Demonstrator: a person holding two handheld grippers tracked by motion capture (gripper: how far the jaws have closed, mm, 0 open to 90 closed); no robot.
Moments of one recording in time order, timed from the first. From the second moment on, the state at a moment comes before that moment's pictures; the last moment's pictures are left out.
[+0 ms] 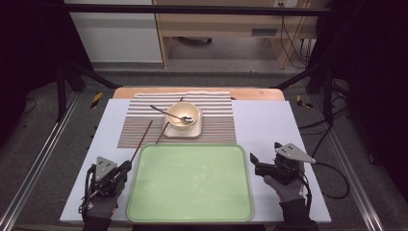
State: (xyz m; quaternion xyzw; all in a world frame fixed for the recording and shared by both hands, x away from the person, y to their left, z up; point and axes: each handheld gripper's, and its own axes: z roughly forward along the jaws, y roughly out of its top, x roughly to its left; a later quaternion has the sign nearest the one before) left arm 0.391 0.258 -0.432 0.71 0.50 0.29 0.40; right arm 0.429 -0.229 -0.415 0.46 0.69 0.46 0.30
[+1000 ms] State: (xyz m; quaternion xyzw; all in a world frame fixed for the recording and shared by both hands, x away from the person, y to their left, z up) left arm 0.370 0.211 -0.467 0.77 0.47 0.26 0.34; right arm 0.429 -0.227 -0.415 0.46 0.70 0.46 0.30
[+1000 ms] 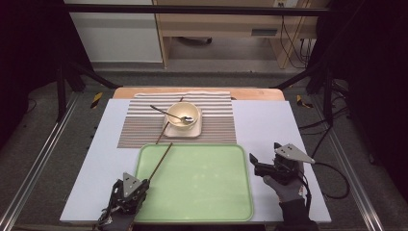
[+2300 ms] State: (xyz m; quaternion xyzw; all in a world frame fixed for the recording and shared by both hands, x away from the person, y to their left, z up) left arm 0.436 0.188 -0.444 0.81 0.40 0.21 0.38; right arm 0.430 -0.228 -0.415 0.46 0.70 0.46 0.30
